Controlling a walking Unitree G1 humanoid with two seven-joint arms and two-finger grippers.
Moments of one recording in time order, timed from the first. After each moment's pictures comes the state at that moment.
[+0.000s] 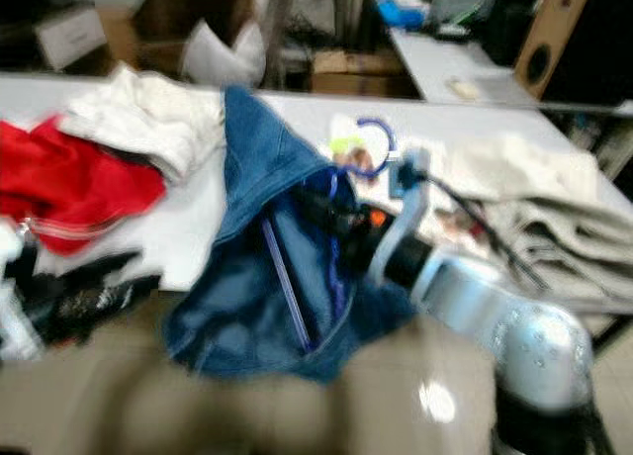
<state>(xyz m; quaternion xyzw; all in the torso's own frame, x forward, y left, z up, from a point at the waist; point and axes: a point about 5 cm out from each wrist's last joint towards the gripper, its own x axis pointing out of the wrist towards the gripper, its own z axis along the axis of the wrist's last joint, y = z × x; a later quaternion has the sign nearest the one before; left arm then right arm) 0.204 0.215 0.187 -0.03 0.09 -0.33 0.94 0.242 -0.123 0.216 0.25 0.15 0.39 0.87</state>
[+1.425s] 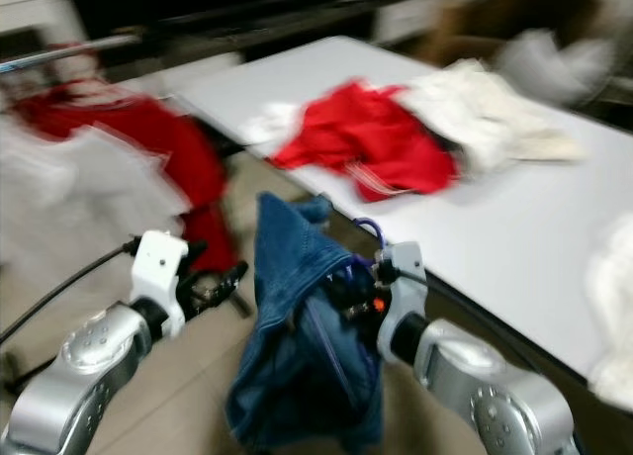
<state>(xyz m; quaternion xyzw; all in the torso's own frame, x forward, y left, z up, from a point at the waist) 0.243 0.140 0.122 0.05 0.11 -0.22 0.97 0.221 -0.141 0.127 0.13 0.23 0.30 0.92</state>
